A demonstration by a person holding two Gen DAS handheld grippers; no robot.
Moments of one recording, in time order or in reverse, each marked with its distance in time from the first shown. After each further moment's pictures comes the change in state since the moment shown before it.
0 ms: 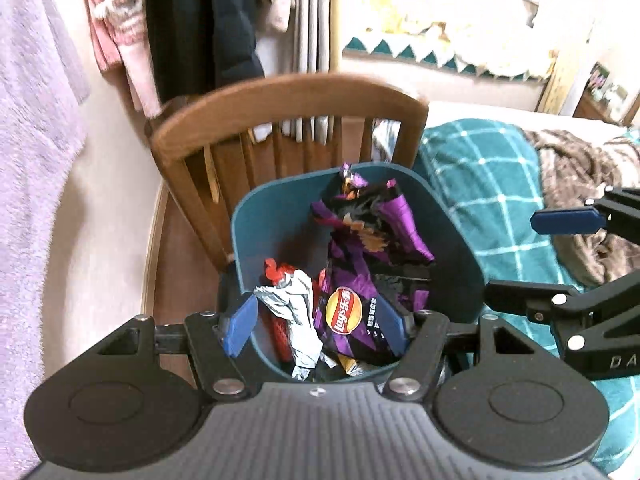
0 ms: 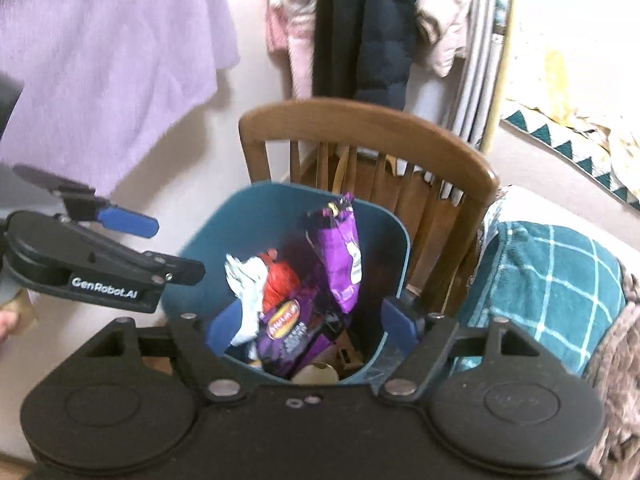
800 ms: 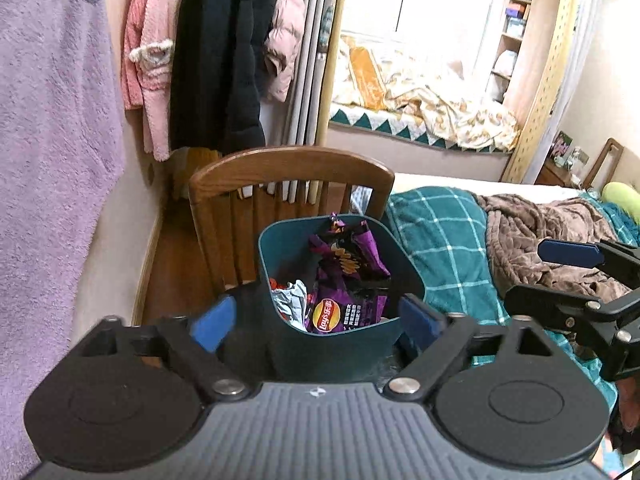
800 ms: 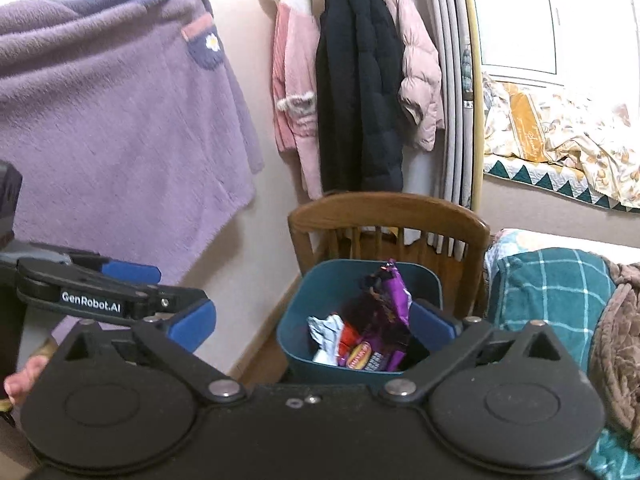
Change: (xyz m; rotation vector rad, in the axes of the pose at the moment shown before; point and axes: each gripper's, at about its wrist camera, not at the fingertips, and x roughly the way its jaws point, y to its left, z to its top) left arm -0.144 0.037 -0.062 -0.076 -0.210 -0.099; right arm -0.130 0.083 -0.034 0.131 -0.285 0.016
